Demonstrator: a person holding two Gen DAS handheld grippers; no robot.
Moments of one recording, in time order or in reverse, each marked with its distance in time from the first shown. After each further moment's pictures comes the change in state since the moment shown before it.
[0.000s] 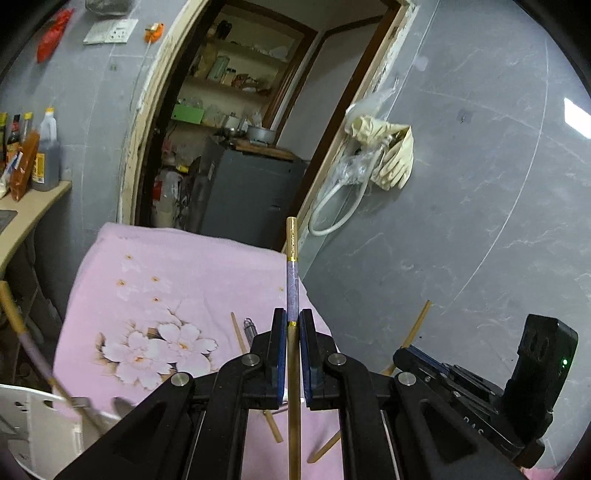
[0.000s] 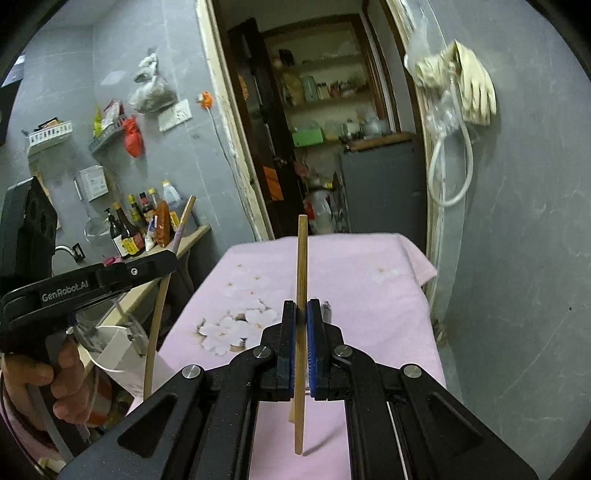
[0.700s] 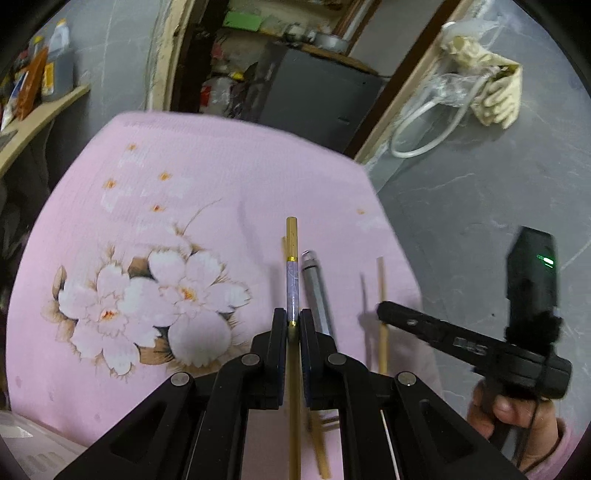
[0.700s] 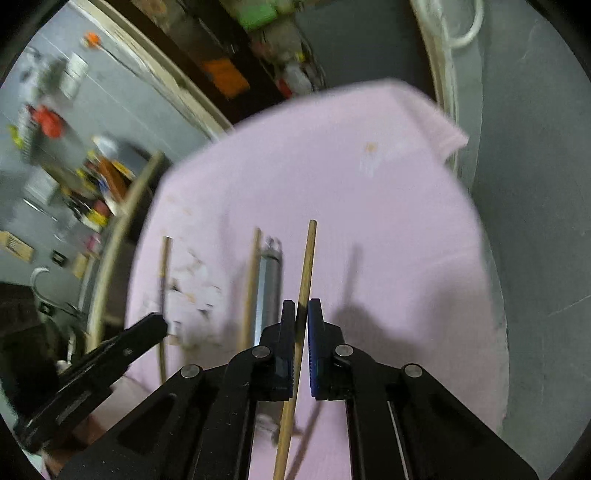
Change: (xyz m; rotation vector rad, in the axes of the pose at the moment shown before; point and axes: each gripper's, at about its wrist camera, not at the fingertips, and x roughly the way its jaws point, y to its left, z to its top) left arm 0.162 0.043 -0.036 -0.141 0.333 0.198; right arm 0.203 -0.095 -0.041 0.292 0.459 0.101
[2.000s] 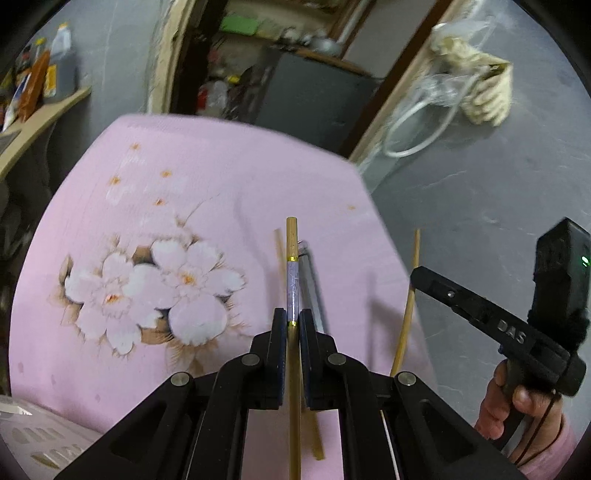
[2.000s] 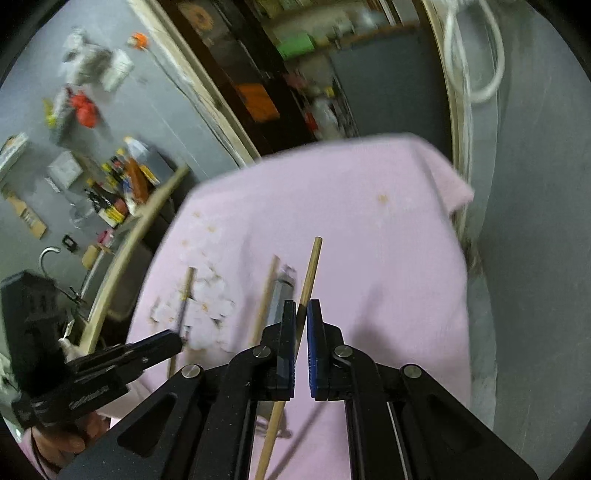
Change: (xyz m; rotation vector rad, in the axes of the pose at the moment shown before) left arm -0.005 0.004 -0.016 -0.021 0.013 0.010; right arm 0.026 -0.009 0.019 -0.087 0.021 0.008
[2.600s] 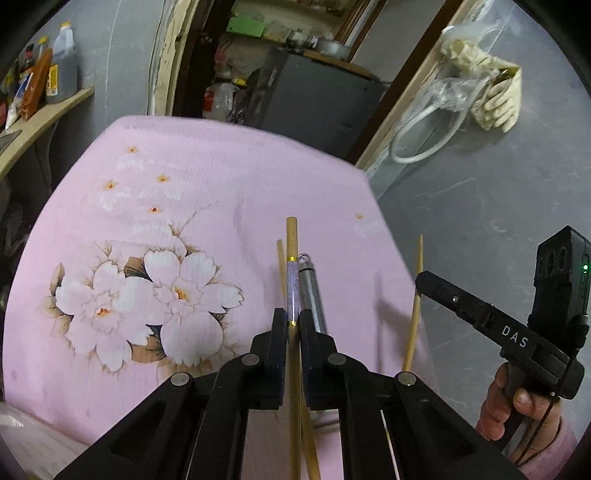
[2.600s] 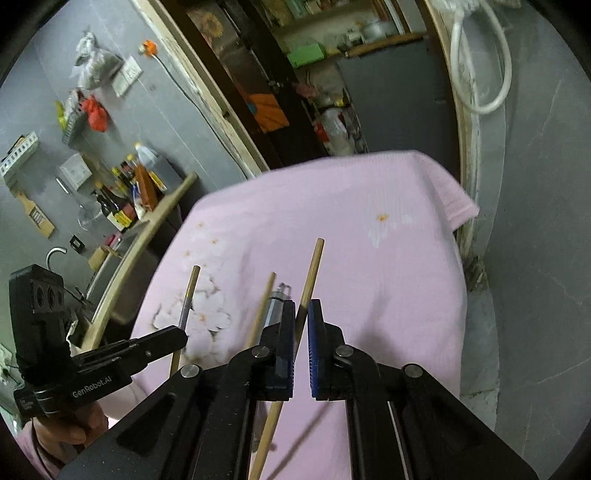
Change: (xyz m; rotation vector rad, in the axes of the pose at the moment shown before) left arm 0.006 -0.006 0.007 0.003 -0.050 -0.004; right arm -0.037 0.019 -0.015 -0.098 -0.154 0.032
